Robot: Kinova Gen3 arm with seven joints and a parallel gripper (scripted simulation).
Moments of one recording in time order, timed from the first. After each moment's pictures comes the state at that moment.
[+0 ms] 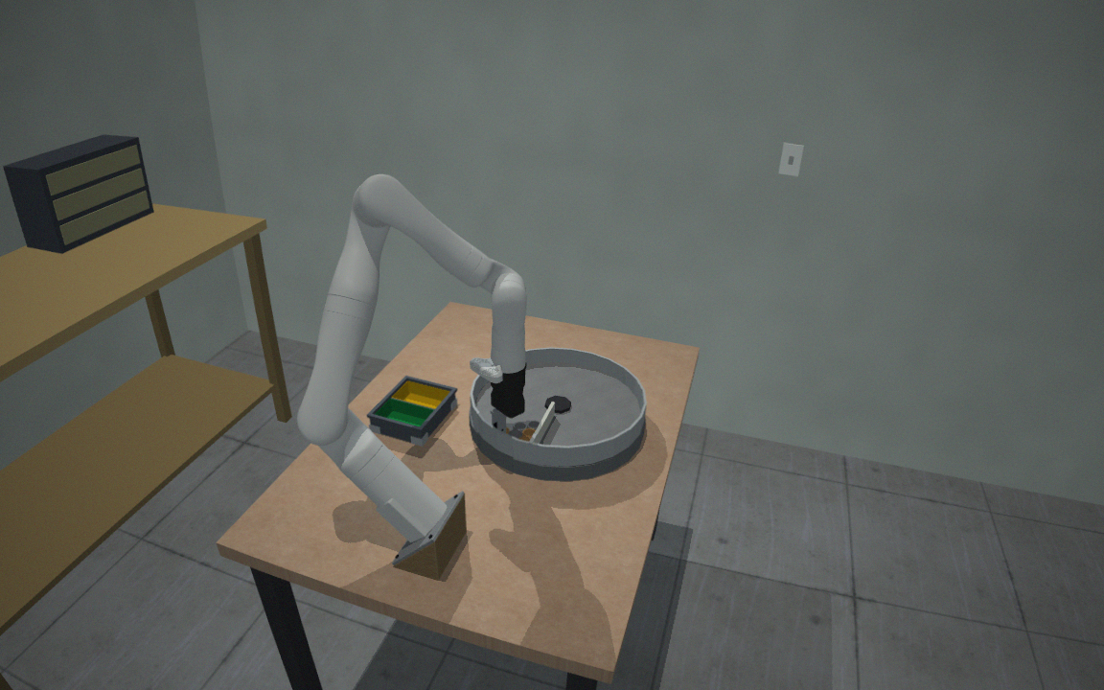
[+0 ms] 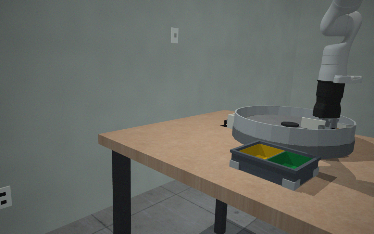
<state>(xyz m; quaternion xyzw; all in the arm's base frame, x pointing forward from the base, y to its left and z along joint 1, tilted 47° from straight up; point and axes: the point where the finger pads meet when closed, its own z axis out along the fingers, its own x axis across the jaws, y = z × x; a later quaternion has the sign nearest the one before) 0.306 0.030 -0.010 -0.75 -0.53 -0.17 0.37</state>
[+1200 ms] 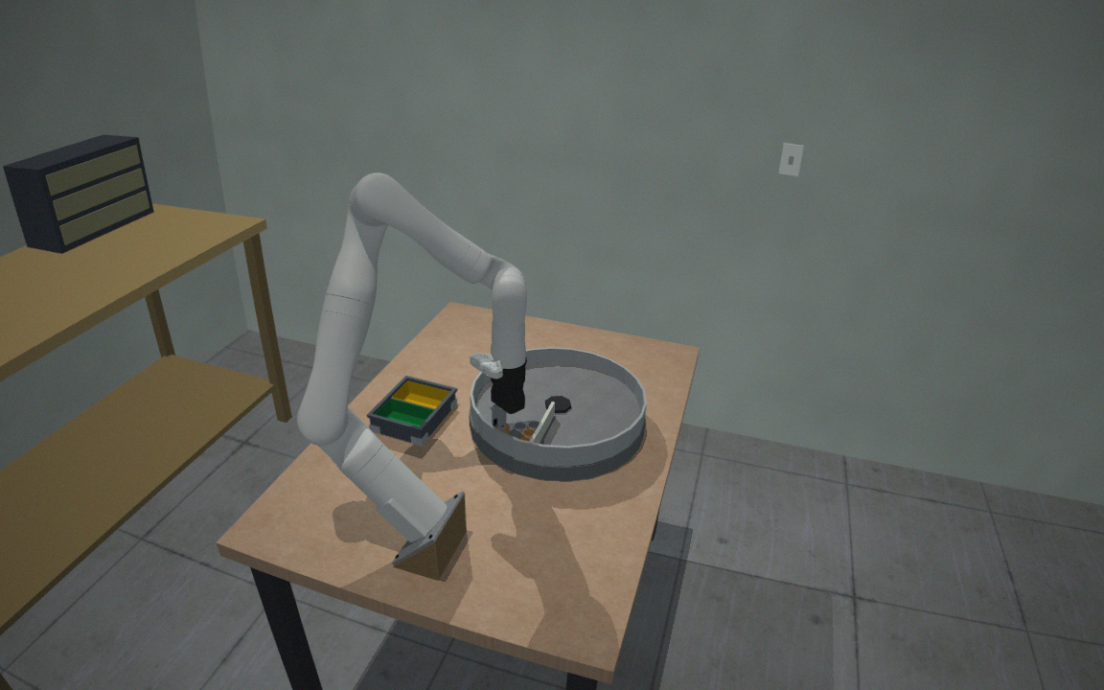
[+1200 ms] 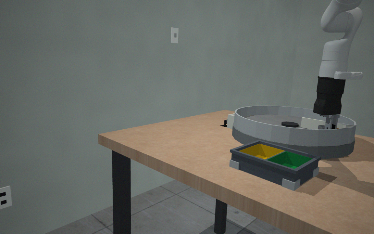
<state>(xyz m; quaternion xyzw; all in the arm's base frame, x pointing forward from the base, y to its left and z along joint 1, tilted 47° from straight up) 0.308 0.022 -0.002 -0.75 -0.53 -0.17 0.37</state>
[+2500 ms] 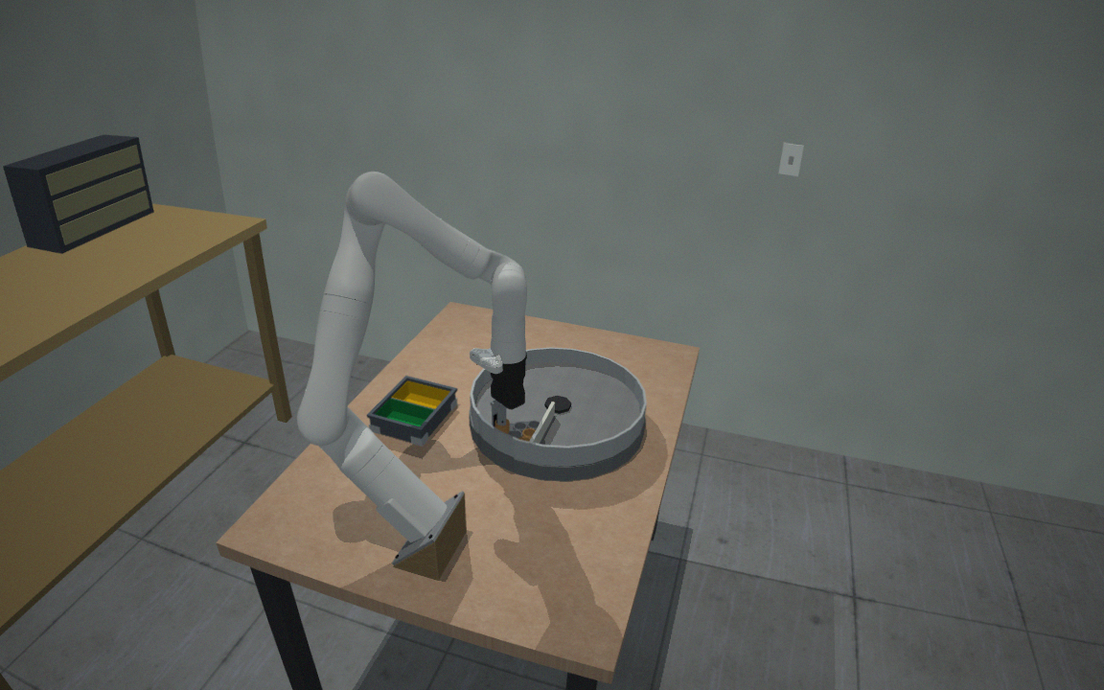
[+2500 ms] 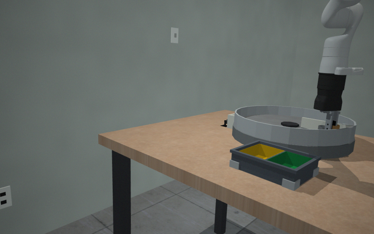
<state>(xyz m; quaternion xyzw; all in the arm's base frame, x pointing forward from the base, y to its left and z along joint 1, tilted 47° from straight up) 0.309 0.013 0.006 -0.75 -0.53 -0.17 0.37</state>
